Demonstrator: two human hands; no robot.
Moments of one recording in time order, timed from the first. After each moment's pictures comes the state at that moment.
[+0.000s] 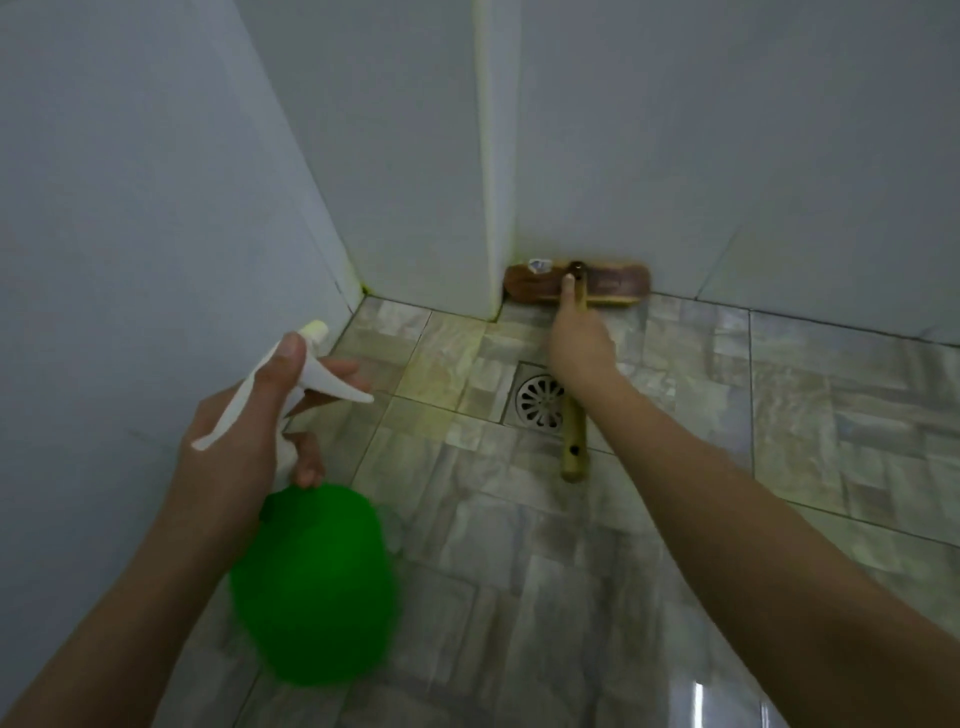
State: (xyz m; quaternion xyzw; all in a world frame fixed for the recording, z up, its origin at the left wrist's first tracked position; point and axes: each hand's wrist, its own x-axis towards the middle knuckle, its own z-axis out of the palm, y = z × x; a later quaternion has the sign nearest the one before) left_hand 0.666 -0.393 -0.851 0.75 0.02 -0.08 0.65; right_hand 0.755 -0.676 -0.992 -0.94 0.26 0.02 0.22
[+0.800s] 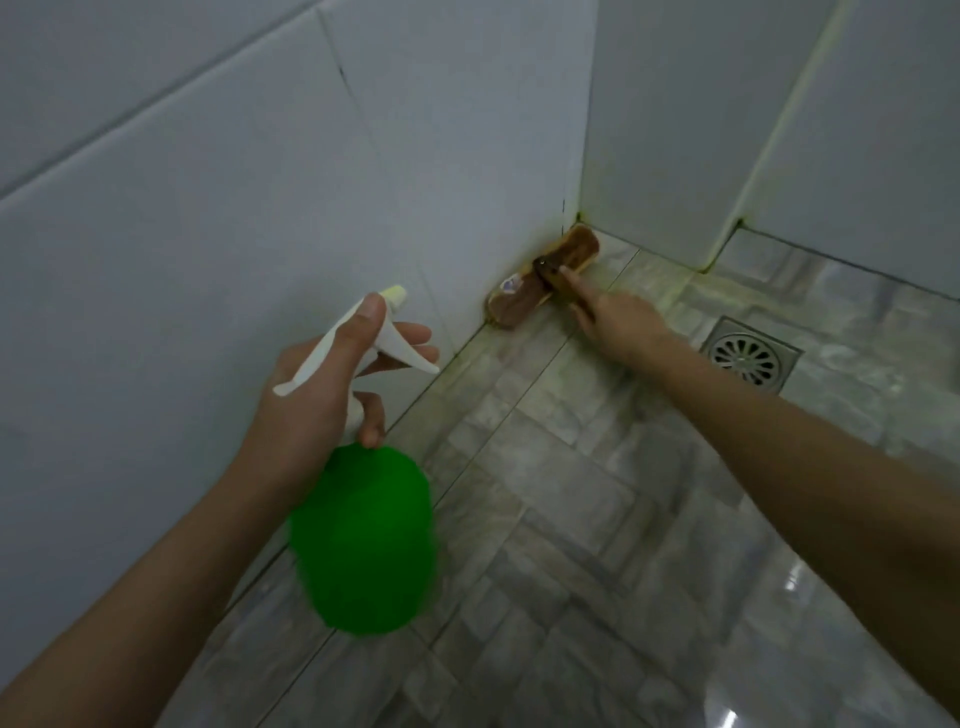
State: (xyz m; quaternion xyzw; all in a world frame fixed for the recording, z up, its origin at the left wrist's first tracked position) left_hand 0.574 -0.272 -0.820 0.76 0.13 -0.02 0.64; right_hand 0.751 -0.518 -0.996 -0.98 -0.12 0.08 0.14
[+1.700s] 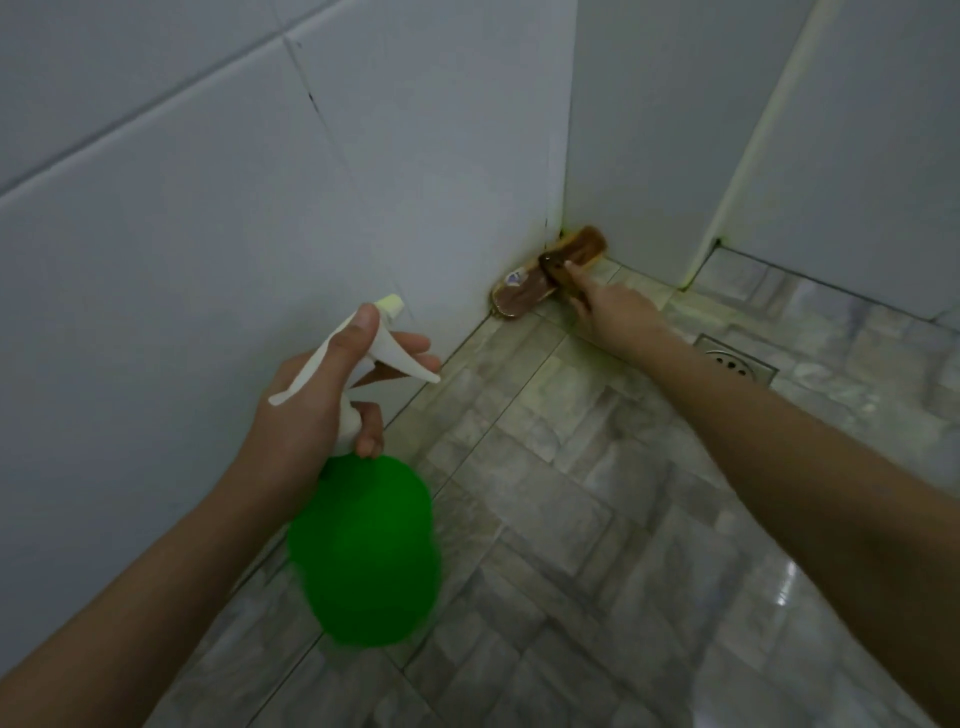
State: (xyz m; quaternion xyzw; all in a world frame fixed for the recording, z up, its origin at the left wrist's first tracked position) left_hand 0.584 -0.282 -0.827 0.75 0.13 -0.04 0.65; right_hand 0.779 -0.531 -0.986 -0.98 -0.08 0.08 0.14
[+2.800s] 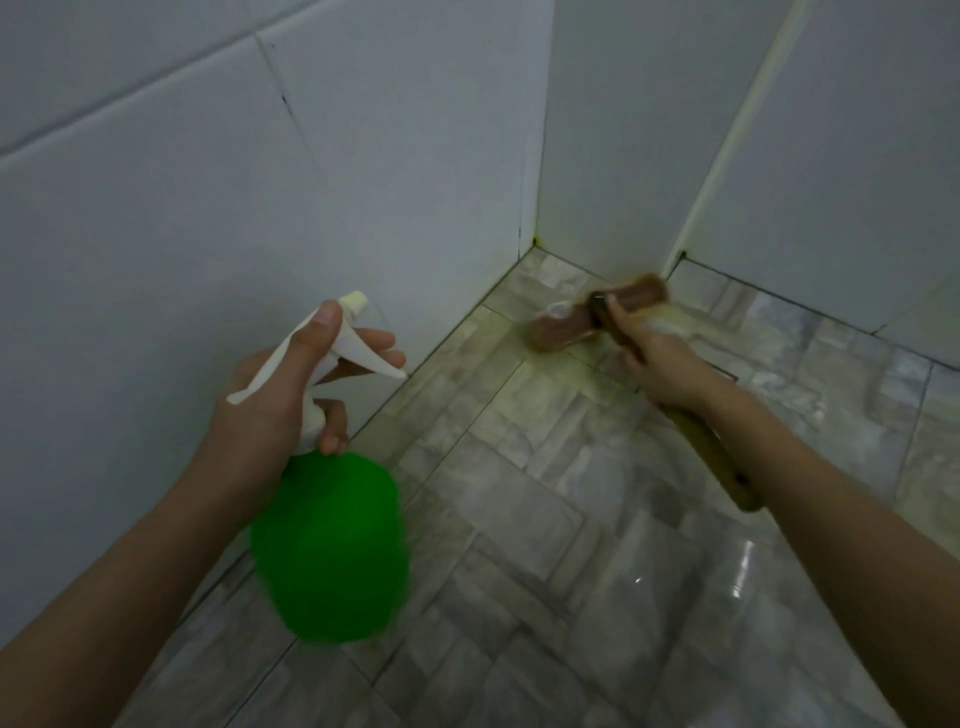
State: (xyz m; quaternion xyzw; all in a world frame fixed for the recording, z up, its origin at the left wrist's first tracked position) left_hand 0.591 -0.277 -0.823 0.73 0.12 -0.04 0.67; right_hand 0.721 -0.602 -0.969 -0.96 -0.07 0.14 0.25
